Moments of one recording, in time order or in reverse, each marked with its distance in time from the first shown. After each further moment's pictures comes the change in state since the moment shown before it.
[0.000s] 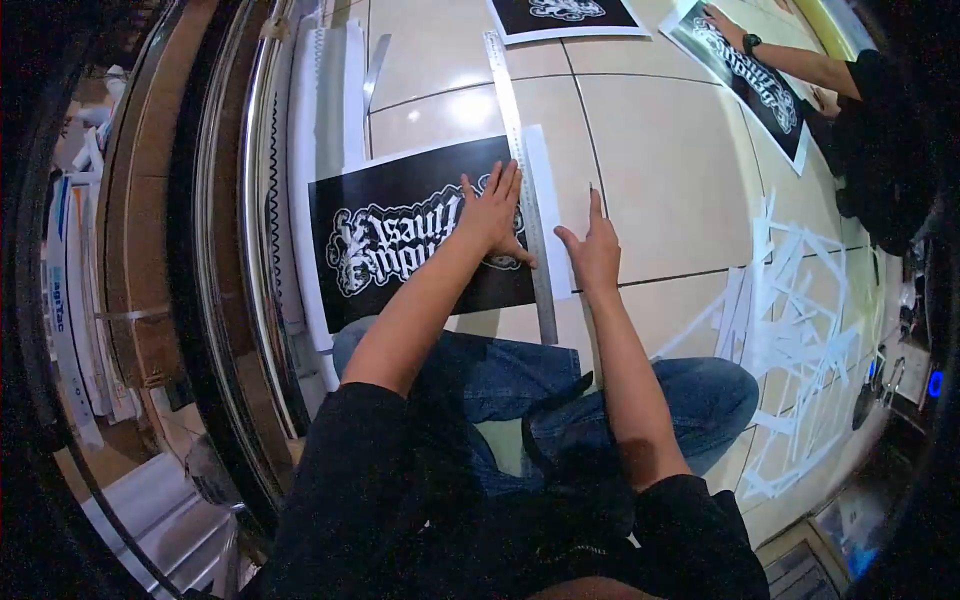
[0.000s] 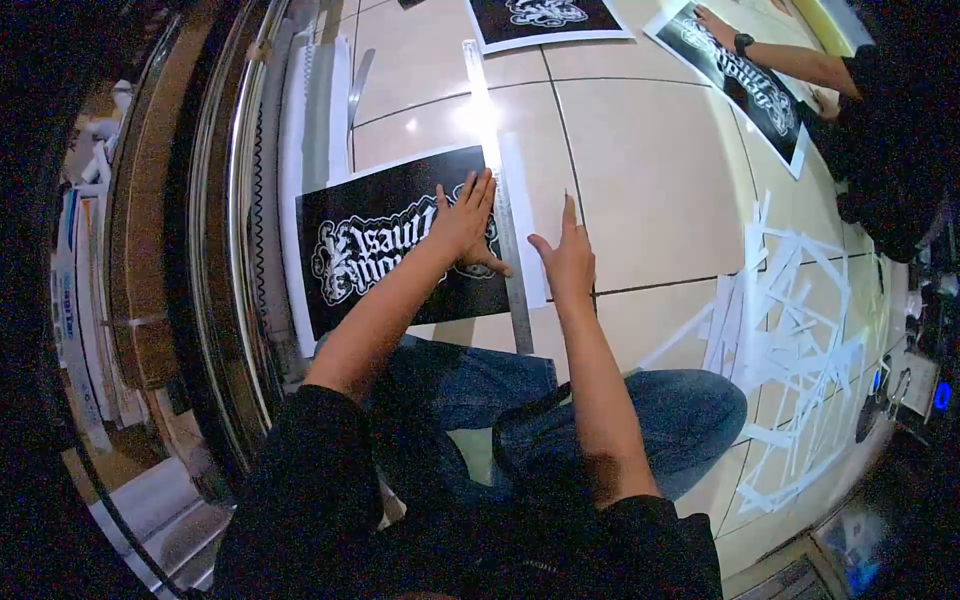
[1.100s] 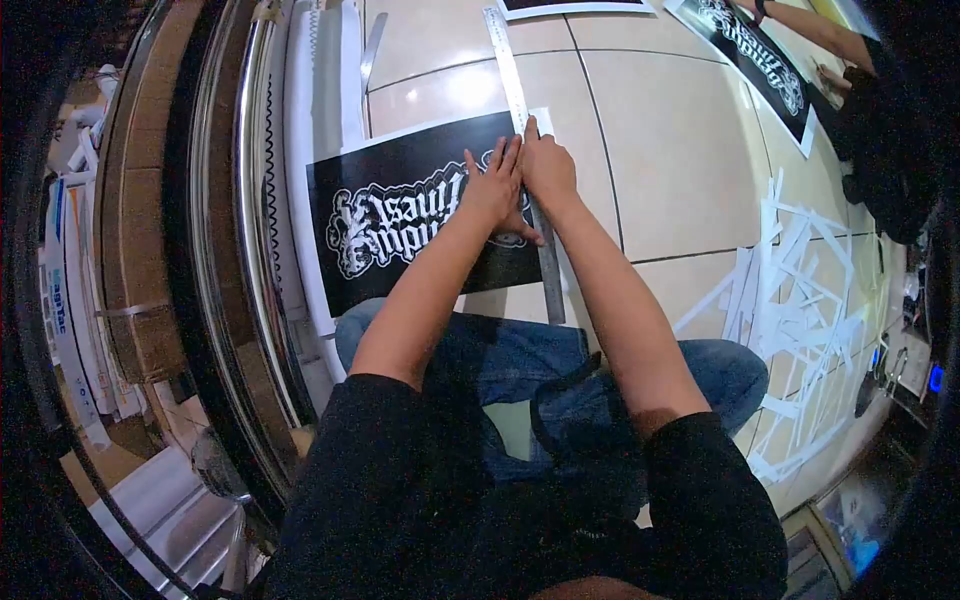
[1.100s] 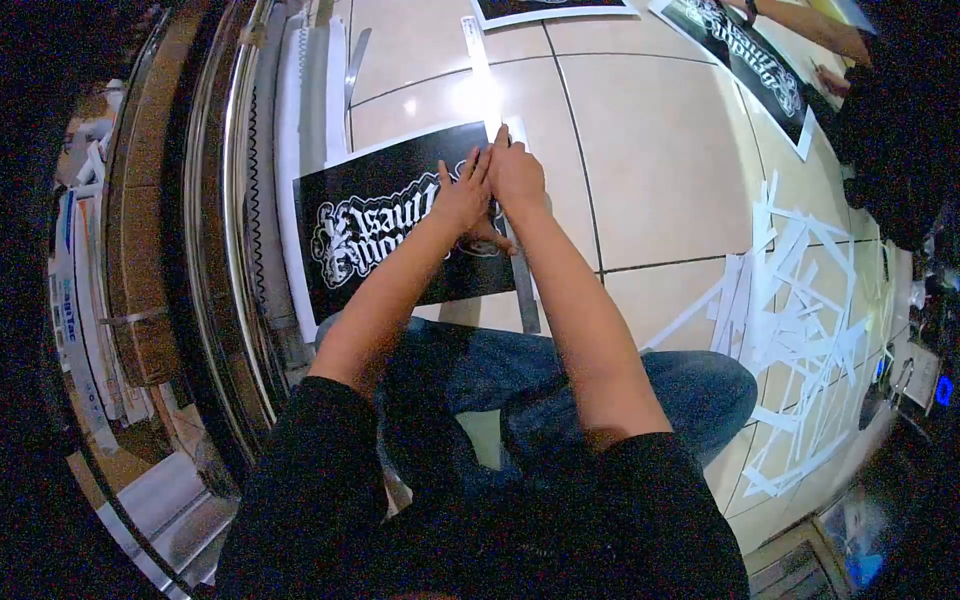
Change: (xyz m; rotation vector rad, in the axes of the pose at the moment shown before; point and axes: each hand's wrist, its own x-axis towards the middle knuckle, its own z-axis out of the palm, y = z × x) left_hand 0.000 -0.003 0.002 0.063 -0.060 0.025; right_hand 0.082 -0.075 0.058 -0.232 -0.115 -0.248
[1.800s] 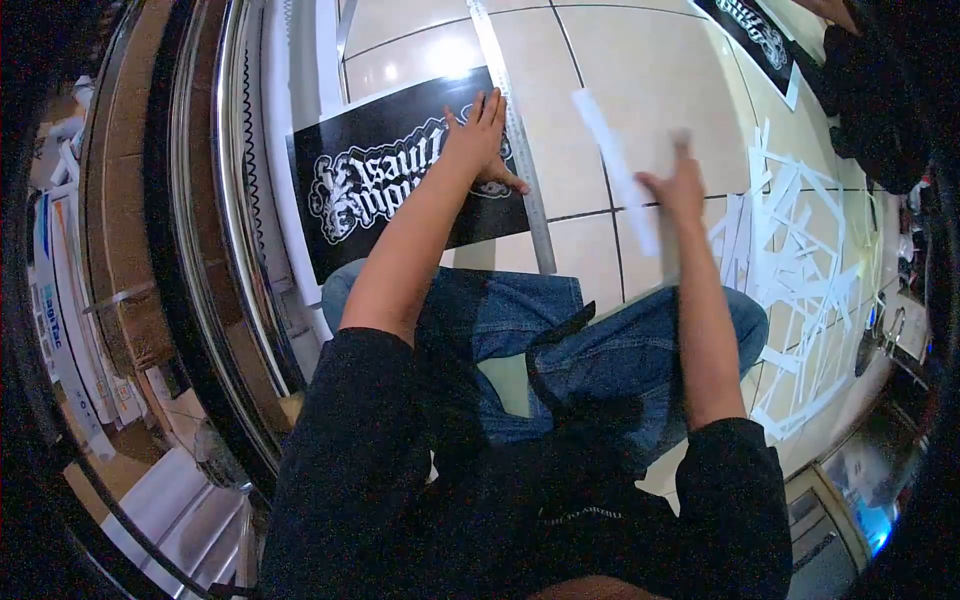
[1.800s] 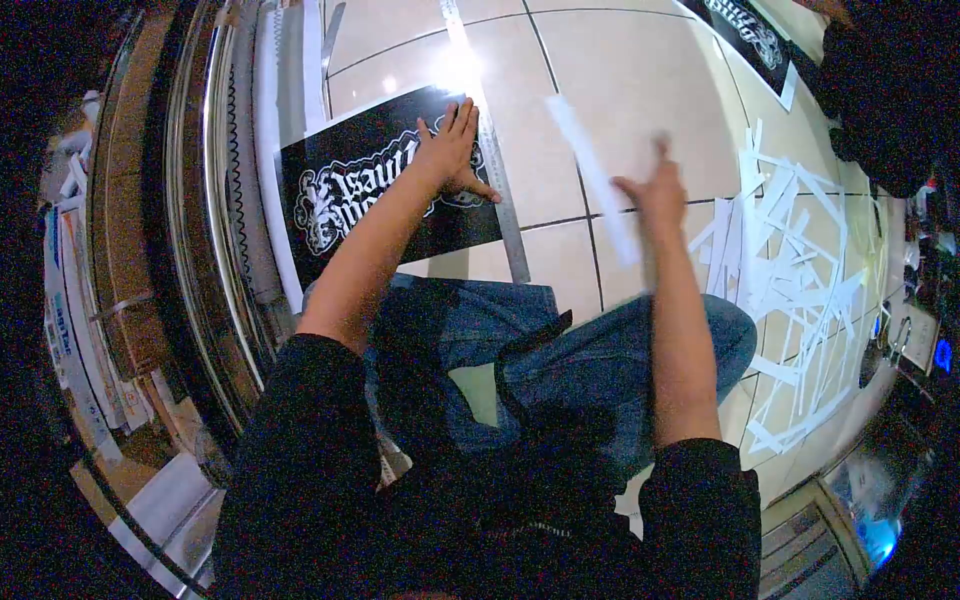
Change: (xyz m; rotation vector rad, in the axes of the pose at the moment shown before) left_hand 0.002 0.000 0.002 -0.017 0.027 -0.029; right_hand -0.133 0.199 -0.087 -0.164 0.065 0.432
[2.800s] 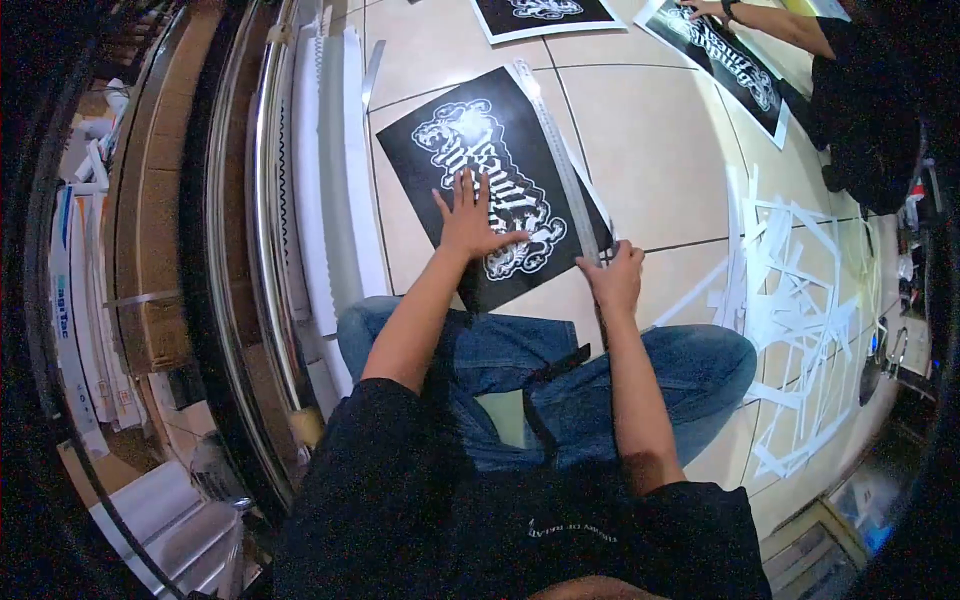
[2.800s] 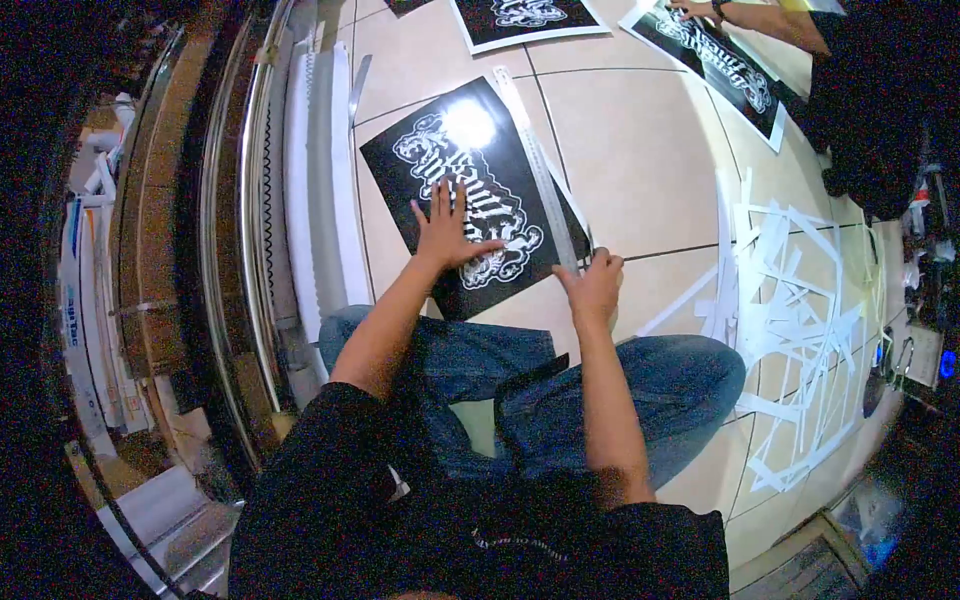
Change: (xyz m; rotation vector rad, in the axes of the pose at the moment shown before) left_hand -0.048 0.003 0.036 -0.176 0.243 -0.272; right_hand -0.109 -0.087 0.006 0.195 -0.022 0.072
